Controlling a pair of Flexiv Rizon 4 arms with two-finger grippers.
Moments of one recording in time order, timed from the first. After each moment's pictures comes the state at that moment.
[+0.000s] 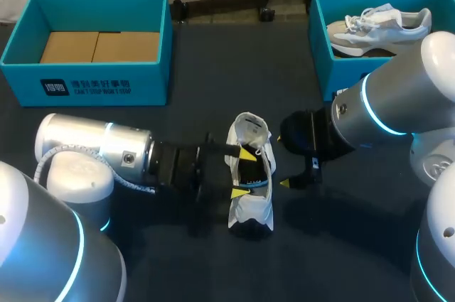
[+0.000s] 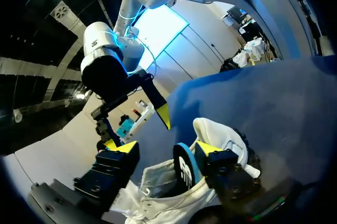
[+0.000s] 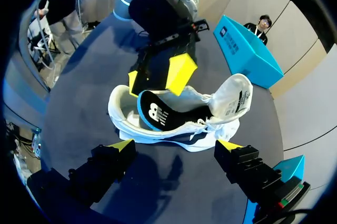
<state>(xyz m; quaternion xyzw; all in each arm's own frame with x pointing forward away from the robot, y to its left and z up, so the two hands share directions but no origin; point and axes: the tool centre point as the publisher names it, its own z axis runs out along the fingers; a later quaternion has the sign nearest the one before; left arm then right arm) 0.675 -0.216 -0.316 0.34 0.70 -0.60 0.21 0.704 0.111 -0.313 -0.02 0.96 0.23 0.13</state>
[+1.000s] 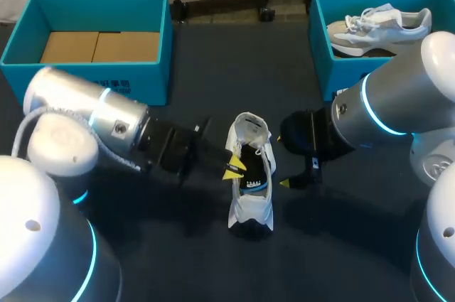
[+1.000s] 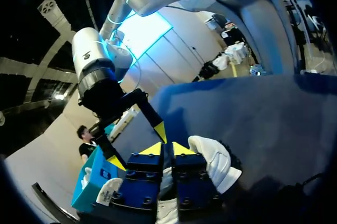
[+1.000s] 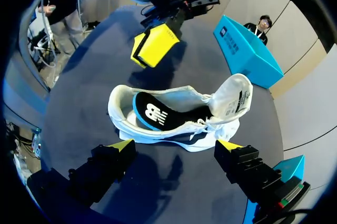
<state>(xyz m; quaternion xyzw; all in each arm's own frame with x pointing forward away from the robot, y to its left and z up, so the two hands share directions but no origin) 0.662 -0.199 -0.282 0.40 0.71 -0.55 0.14 0.704 0.111 -0.313 -0.02 0.96 0.23 0.13</state>
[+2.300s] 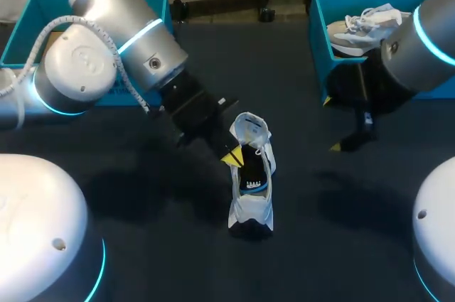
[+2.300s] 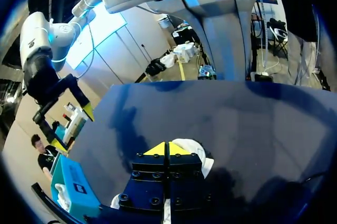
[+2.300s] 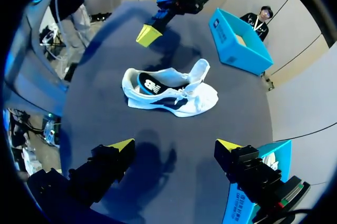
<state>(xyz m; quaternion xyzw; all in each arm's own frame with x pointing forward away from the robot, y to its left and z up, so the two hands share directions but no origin) 0.660 -0.194 -0.256 0.53 0.73 -0.43 -0.02 0.716 0.026 -0.220 -0.02 0.98 0.18 0.11</state>
